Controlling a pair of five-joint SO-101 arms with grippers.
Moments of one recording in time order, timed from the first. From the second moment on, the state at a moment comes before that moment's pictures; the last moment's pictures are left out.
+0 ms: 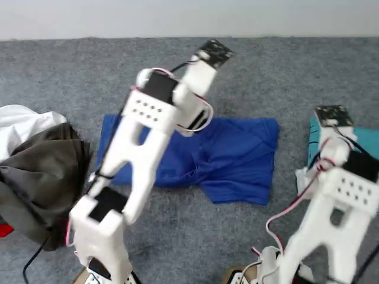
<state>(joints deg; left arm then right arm) 21.5 16.0 -32.3 99.5 -8.3 22.6 -28.7 25.7 91.9 26.0</state>
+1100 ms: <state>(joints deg) -0.1 -25.5 -5.0 99.8 -8.3 -1.2 20.9 -9.9 90.1 0.2</state>
